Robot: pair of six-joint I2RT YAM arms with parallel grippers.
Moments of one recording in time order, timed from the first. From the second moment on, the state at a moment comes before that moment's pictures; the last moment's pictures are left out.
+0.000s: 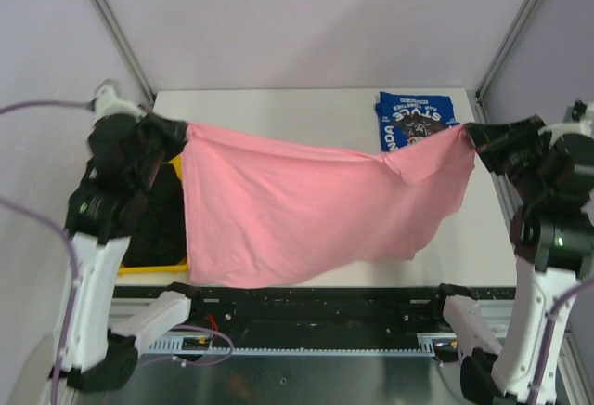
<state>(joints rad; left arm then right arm) -0.26 0.92 1.50 -0.82 -0.27 -0.70 -0.20 0.83 1.51 -0.82 -0.28 0.87</state>
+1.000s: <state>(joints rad) 0.06 1.50 1.90 -0.41 0.08 -0.64 -0.08 1.18 1.47 -0.13 -0.17 0.83</state>
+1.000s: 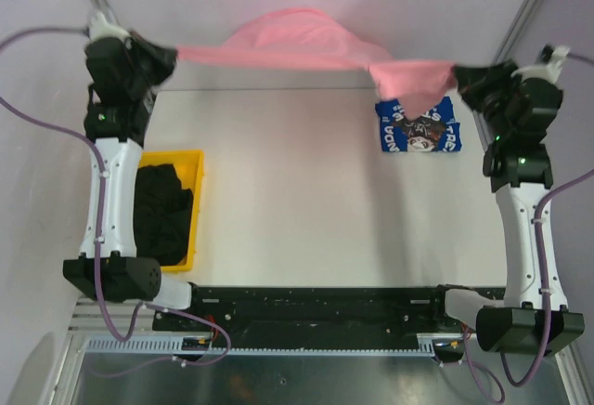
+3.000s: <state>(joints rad) -0.25 0.74 0.50 -0.79 -0.10 -0.99 -0.28 0.90 0.55 -0.91 -0.24 0.79</state>
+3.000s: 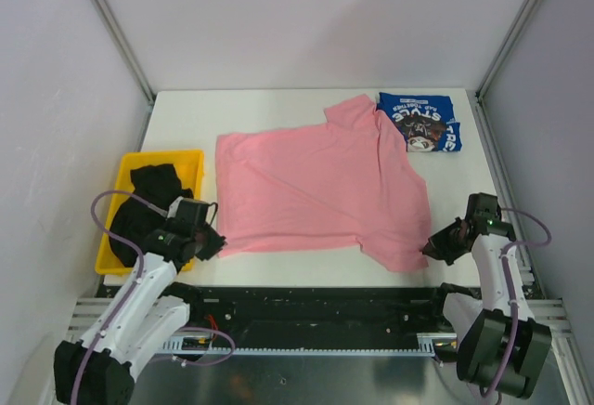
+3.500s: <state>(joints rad) -0.34 1.06 0.58 -0.79 -0.29 -1.04 -0.28 1.03 0.64 -0.80 -0.30 0.77</state>
